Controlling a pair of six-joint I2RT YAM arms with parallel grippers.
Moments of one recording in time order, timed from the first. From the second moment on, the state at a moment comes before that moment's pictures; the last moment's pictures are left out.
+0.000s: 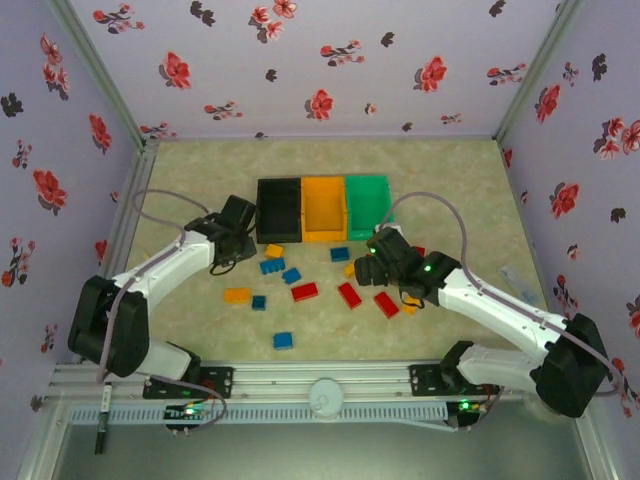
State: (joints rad) left arm -0.49 1.43 0.97 -0.71 -0.25 -0.76; right arm 0.80 1.14 0.80 -0.66 0.26 0.51
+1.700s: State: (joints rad) left arm -0.71 1.09 1.13 -0.94 -0.30 -0.57; right arm 0.37 1.07 0.71 -0.74 0.30 0.61
